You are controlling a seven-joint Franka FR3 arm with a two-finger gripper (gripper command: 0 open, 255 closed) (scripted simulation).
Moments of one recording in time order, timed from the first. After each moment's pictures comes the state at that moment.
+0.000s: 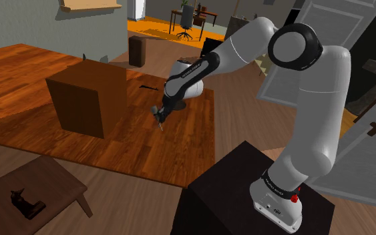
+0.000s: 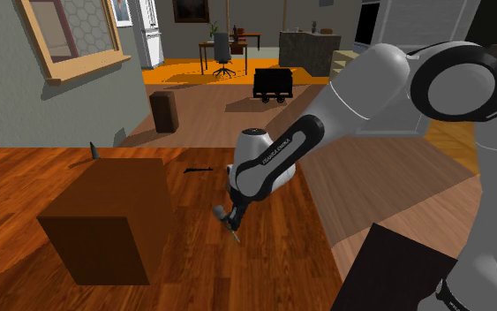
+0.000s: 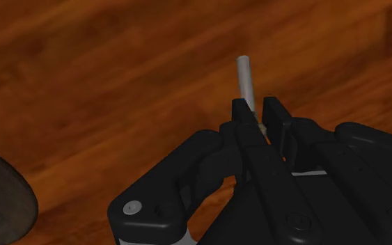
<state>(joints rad) 0.15 0.43 0.06 -2.09 0.21 2.64 -0.28</state>
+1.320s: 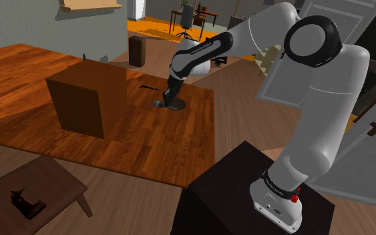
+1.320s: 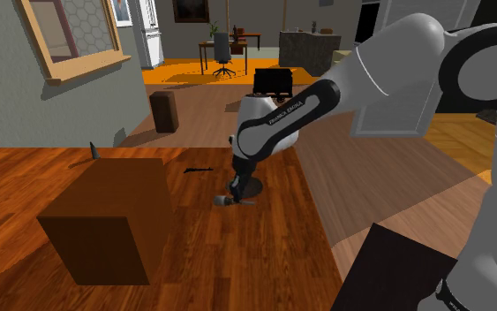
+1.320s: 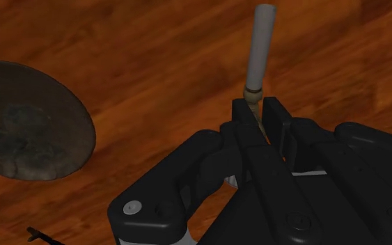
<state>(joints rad) 0.10 0.30 0.02 -2.02 0.20 2.42 -0.31</state>
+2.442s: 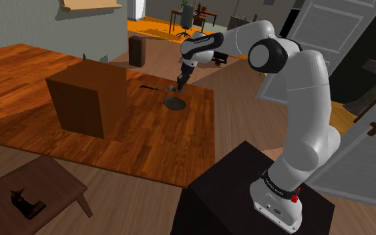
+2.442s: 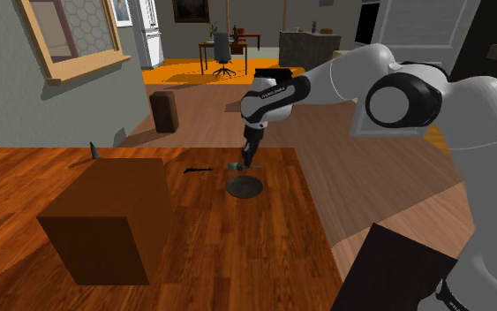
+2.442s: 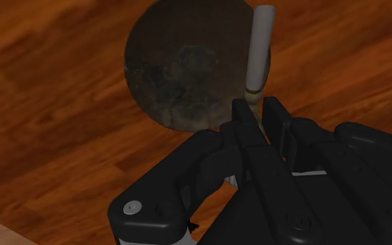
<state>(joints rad) -0.13 0.66 -0.04 -1.44 0.23 2.15 -0.58</state>
